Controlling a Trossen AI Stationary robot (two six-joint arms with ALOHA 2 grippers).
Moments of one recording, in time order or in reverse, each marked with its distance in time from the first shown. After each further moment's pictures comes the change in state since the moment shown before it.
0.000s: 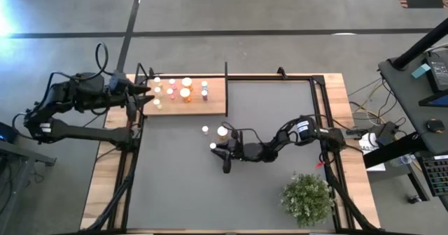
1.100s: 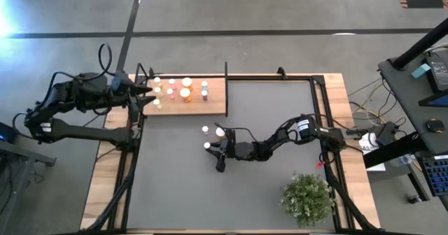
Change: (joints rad) left arm 0.000 0.014 0.000 -0.001 0.000 0.029; right arm -0.011 -0.004 0.117 -0.222 0.000 -0.075
